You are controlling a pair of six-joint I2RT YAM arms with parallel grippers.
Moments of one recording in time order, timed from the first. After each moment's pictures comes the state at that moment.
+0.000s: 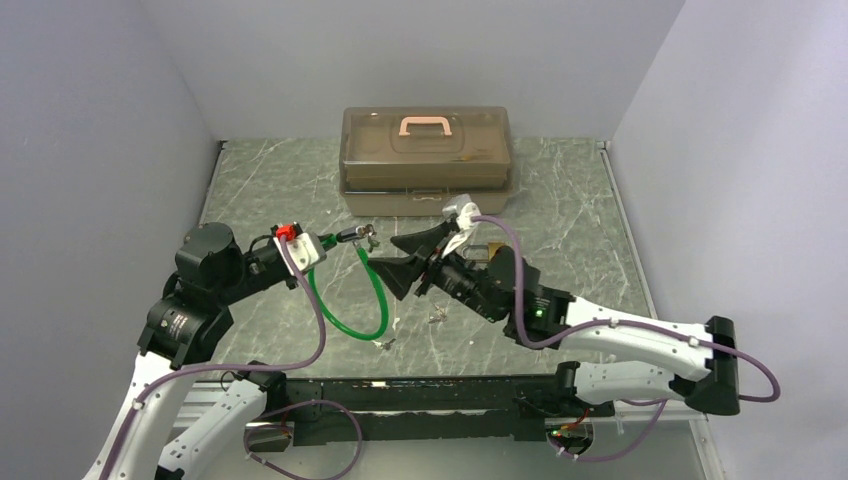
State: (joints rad) left arm -0.39 0.66 1.06 -0.61 0.54 0.55; right arm 1.24 1.09 0.92 0.32 0.25 0.35
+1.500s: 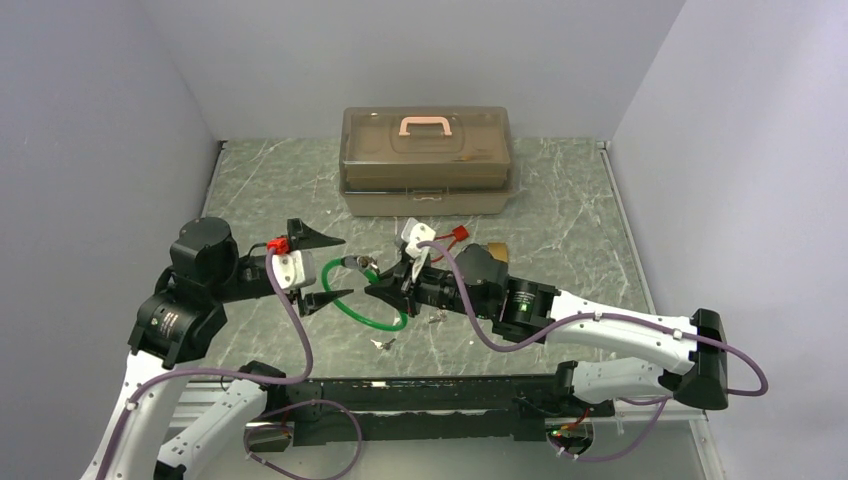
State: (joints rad) left arm -0.37 0.70 1.15 -0.73 0.83 0.59; right arm 1.23 1.15 1.00 0.08 -0.01 0.14
